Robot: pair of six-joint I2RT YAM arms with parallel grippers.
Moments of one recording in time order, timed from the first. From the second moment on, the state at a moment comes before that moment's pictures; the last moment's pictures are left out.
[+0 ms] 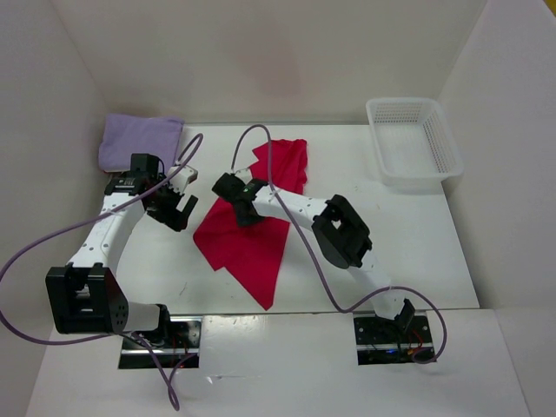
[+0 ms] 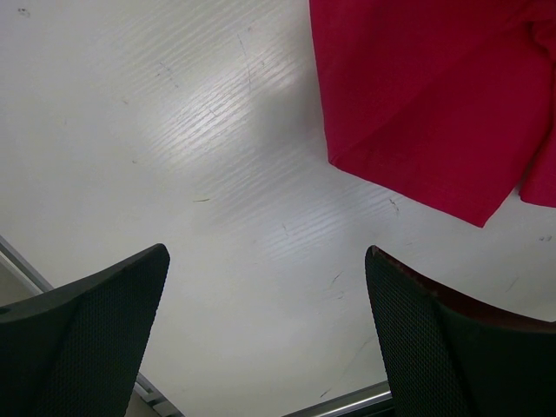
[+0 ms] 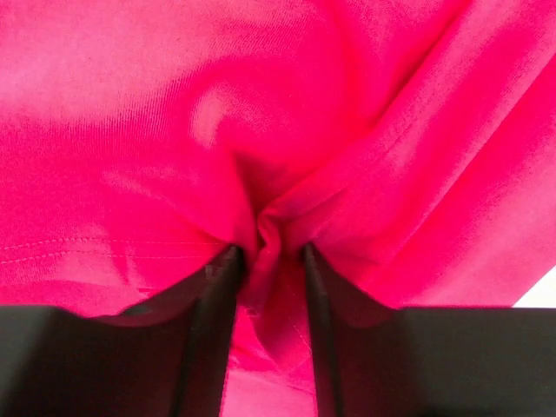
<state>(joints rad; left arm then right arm) 0.03 1.34 1.09 -0.85 0.18 0.51 0.93 2.31 1.91 -0.77 0.36 0.60</state>
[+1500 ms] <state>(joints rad) -0.31 1.70 1.37 -0.91 0.55 0.52 0.99 1.78 1.29 -0.55 -0.07 0.65</state>
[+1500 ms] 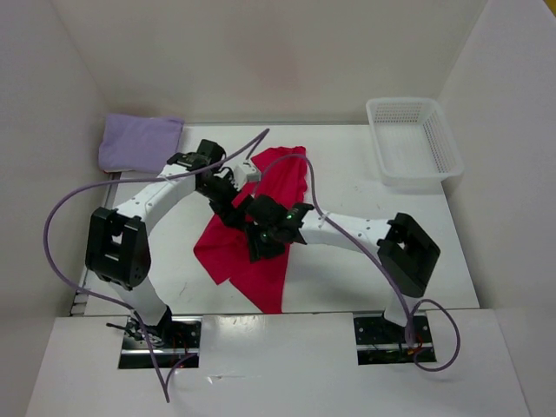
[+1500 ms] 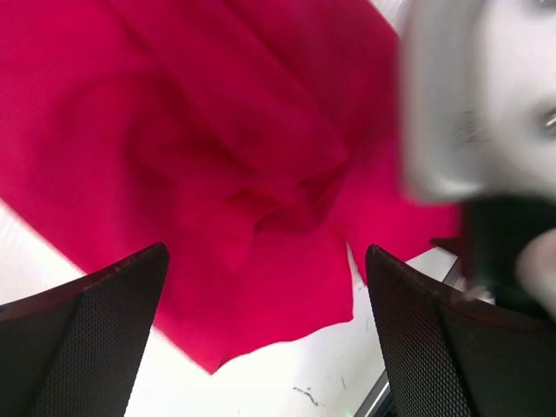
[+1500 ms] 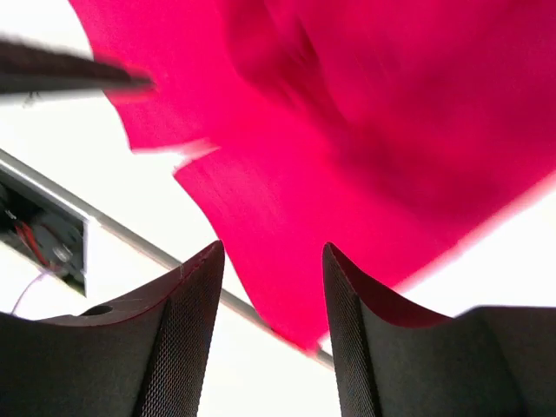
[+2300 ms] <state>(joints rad) -0.45 1.93 1.41 -0.85 0.45 0.44 1.00 1.05 0.87 -0.61 0.10 1.03</state>
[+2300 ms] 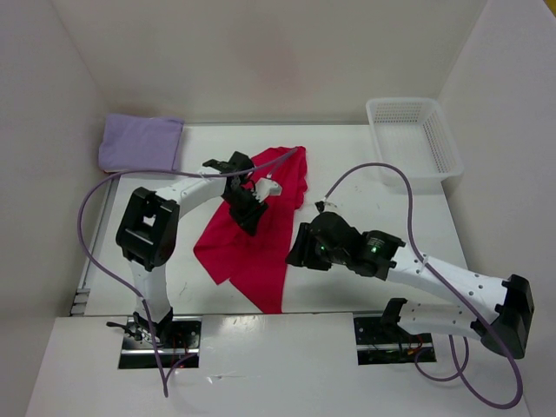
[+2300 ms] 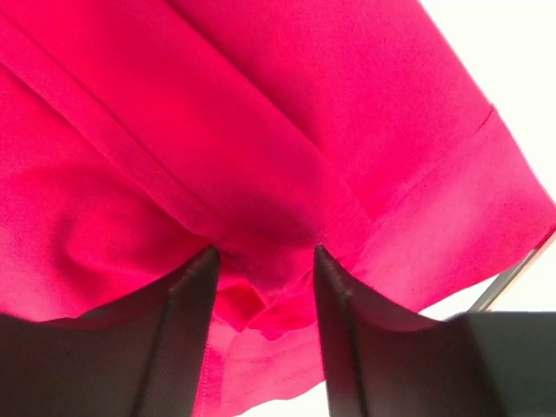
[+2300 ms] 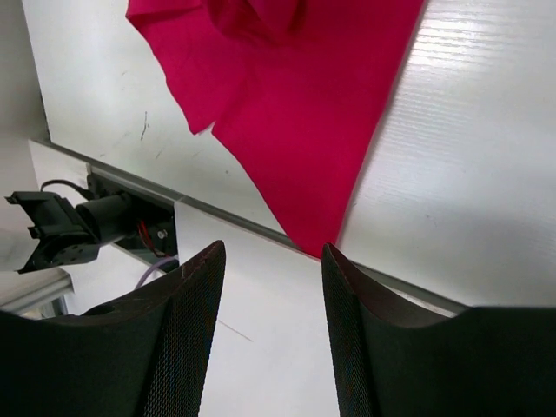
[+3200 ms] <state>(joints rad) -0.45 1.96 1.44 -0.89 0.47 0.44 0.97 0.98 0.81 -0.64 0.11 1.07</state>
